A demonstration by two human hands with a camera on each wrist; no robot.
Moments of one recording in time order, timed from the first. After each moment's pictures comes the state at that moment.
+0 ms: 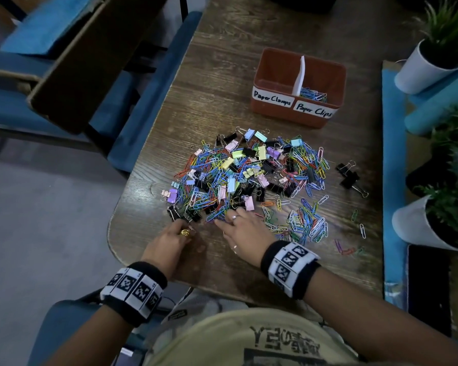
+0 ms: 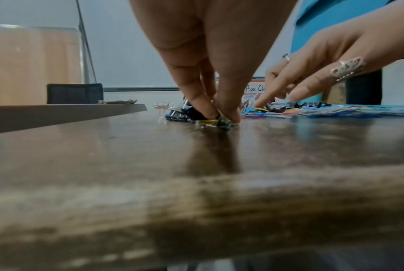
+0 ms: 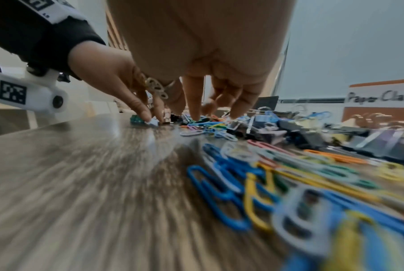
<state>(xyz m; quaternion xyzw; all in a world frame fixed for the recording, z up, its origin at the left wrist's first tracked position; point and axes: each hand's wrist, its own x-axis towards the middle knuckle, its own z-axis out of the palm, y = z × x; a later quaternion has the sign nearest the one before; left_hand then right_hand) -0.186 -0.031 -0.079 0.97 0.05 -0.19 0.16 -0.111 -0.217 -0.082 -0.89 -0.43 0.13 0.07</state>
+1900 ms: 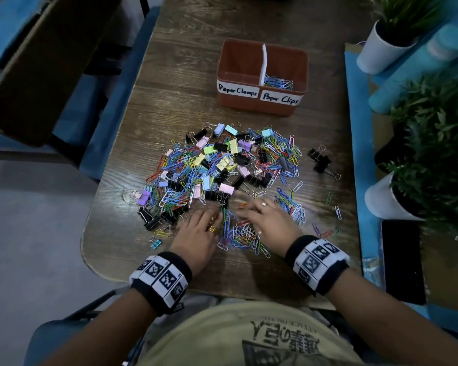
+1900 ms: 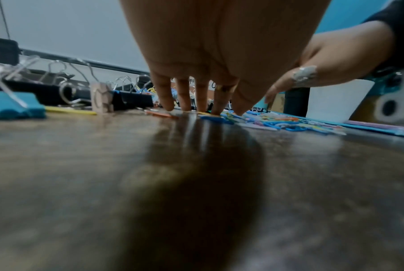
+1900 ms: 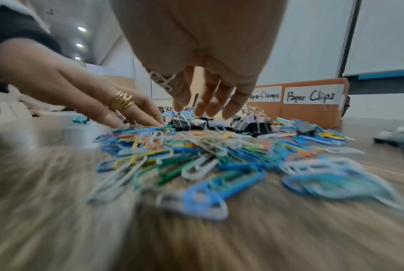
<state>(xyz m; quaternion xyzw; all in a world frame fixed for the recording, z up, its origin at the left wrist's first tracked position) -0.151 -0.103 -0.088 0.96 -0.12 -0.26 0.04 -0.100 -0.299 -0.084 -0.92 -0.30 0.18 0.17</state>
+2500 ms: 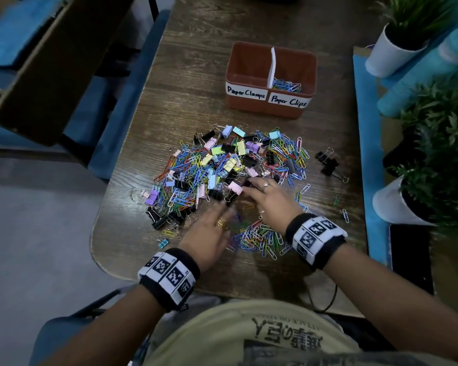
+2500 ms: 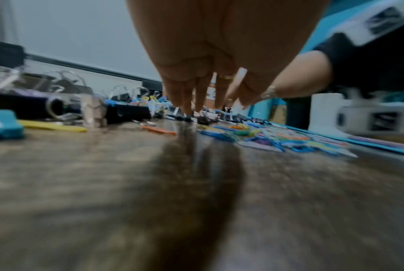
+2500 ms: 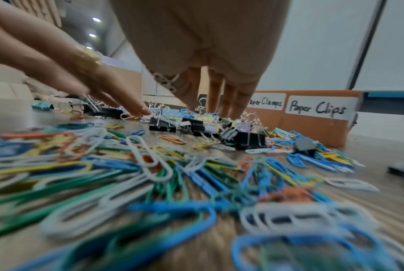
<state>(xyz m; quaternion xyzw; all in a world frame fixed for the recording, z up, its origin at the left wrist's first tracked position) -0.146 -0.109 -0.068 0.96 -0.12 -0.23 0.12 -0.063 -0.285 -0.071 -0.94 -0.29 0.17 0.09</state>
